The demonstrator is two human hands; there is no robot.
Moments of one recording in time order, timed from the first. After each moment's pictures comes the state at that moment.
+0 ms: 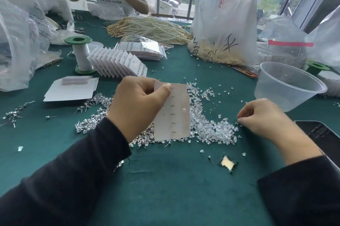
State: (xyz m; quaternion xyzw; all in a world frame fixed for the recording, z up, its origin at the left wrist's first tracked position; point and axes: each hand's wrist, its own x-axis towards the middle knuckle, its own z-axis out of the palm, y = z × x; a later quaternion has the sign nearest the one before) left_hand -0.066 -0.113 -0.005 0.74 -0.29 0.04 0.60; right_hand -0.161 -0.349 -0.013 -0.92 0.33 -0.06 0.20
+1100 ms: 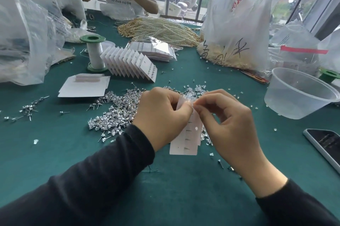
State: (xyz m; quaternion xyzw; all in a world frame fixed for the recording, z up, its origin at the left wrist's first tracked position) left_hand -0.081 -0.122 -0.011 0.80 -0.31 0.09 0.51; right_hand -0.148 -0.242 -0.019 -0.84 -0.05 -0.37 0.39
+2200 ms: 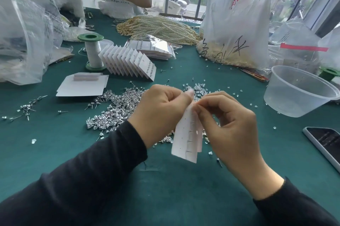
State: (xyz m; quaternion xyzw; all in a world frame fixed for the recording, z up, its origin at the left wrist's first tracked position) left_hand -0.080 -0.120 -0.002 0.72 -0.32 -0.08 0.61; right_hand -0.151 -0.240 -0.025 -0.81 -0.05 -0.40 0.43
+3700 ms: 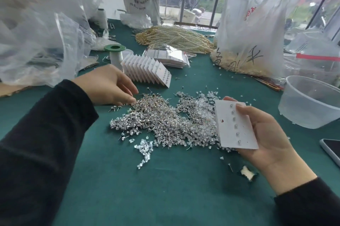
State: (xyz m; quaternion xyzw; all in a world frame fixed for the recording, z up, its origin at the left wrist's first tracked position) left_hand 0.006 -0.017 0.028 0.90 -0.23 -0.11 0.35; right_hand -0.156 -0.277 -0.011 -0.45 0.17 -0.04 0.88
